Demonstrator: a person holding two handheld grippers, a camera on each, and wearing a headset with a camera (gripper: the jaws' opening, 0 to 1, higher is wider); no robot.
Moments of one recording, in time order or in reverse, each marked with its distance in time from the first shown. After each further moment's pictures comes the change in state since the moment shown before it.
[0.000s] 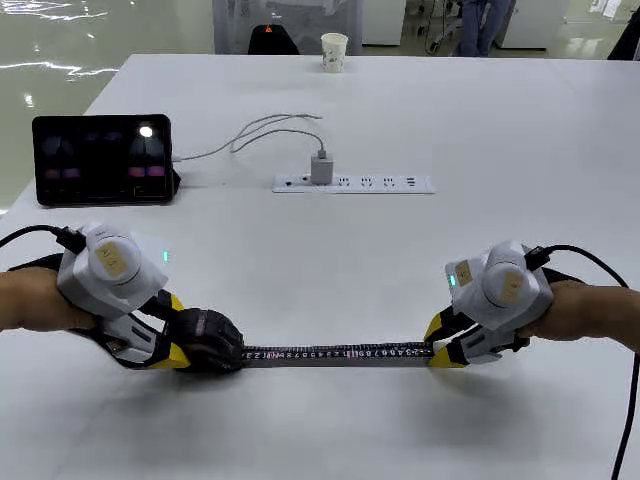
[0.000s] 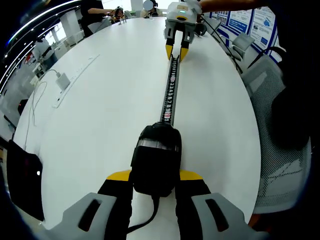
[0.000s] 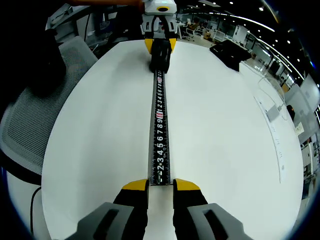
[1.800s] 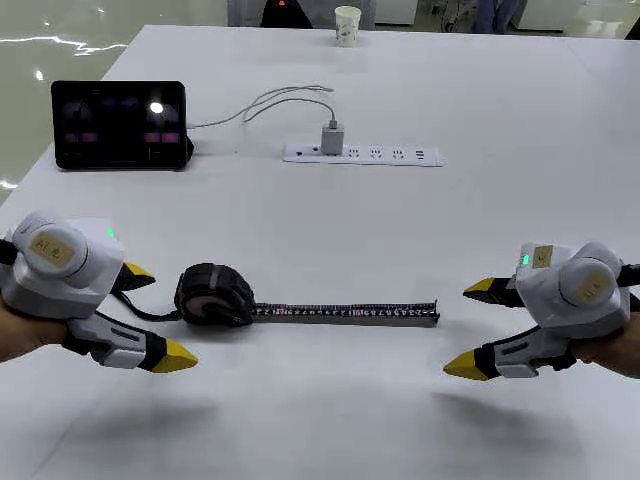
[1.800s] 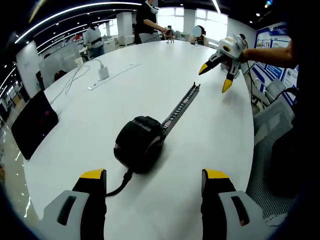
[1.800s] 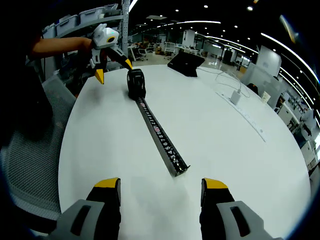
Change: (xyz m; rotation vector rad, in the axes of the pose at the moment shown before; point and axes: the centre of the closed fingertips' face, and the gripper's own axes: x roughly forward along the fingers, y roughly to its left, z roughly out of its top) left arm -0.035 -0.045 -0.009 -0.386 -0.216 0.214; right arm -0.039 0.041 0.012 0.346 -0.222 -0.239
